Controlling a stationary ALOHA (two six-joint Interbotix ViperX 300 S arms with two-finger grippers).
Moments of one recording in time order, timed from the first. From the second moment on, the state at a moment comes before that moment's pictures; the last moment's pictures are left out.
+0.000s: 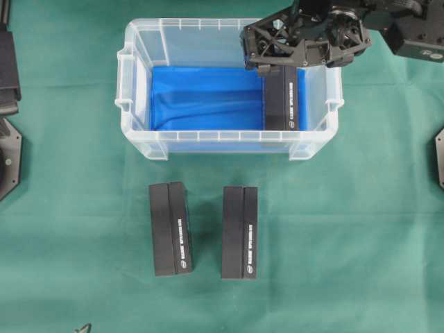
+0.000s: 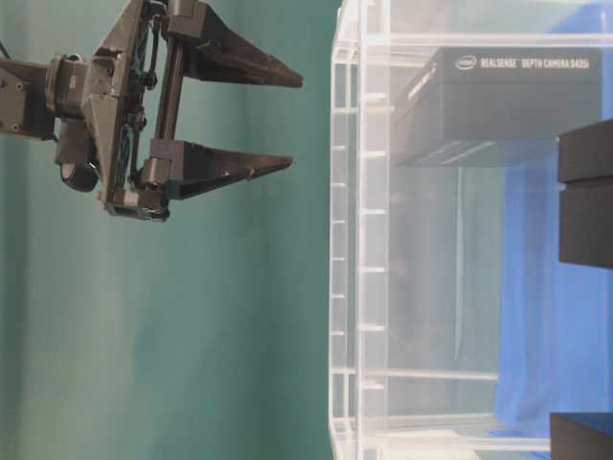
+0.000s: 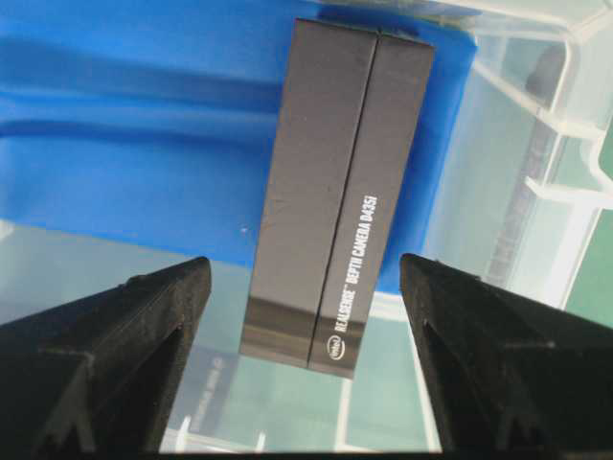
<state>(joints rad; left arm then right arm) -0.09 -0.71 0.49 0.04 1.51 -0.33 -0.23 0.02 0.01 -0.08 1.33 1.36</state>
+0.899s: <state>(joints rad) -0.09 -0.71 0.49 0.04 1.51 -0.33 -0.22 0.02 0.02 -0.08 1.32 1.37</state>
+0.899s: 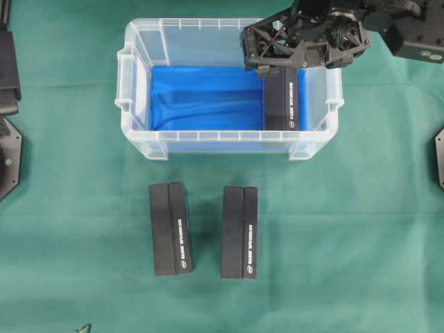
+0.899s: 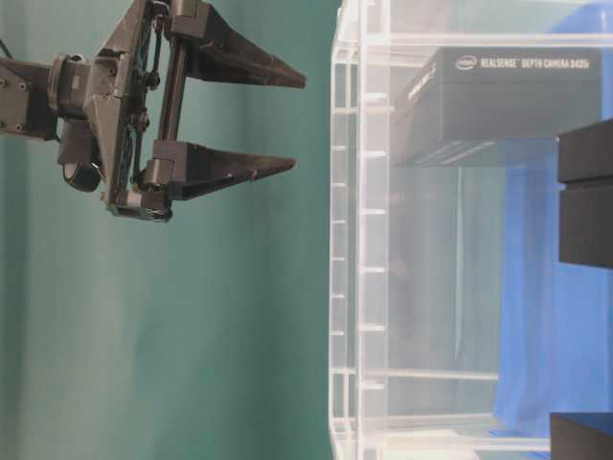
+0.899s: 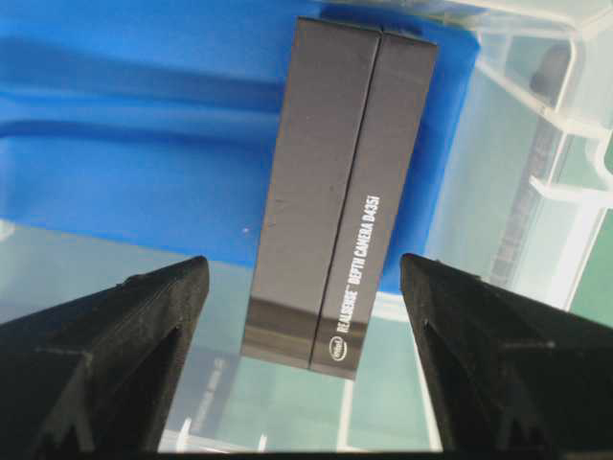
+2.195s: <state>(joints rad) -0.09 -0.71 0.49 0.04 1.51 -0.33 -0.23 0.06 0.17 -0.08 1.14 1.39</state>
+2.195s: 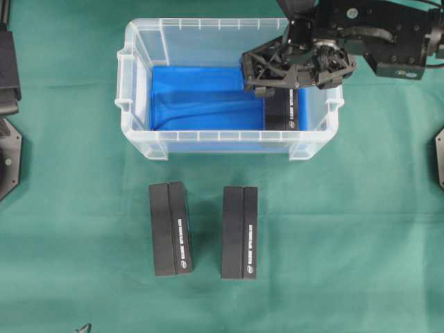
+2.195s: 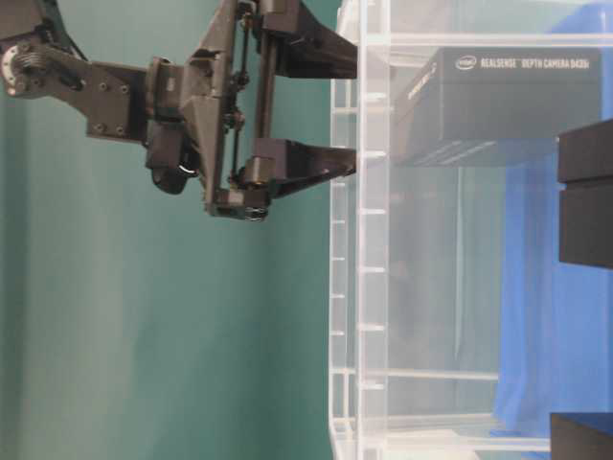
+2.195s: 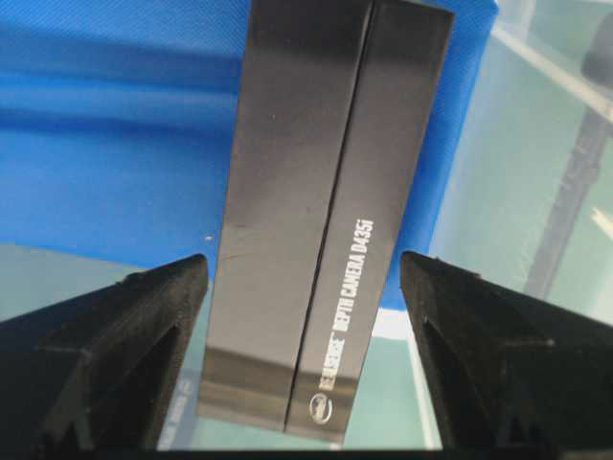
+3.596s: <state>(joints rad) -0.09 -0.71 0.49 0.04 1.51 -0.33 -0.23 0.11 0.21 -0.08 1.07 1.41</state>
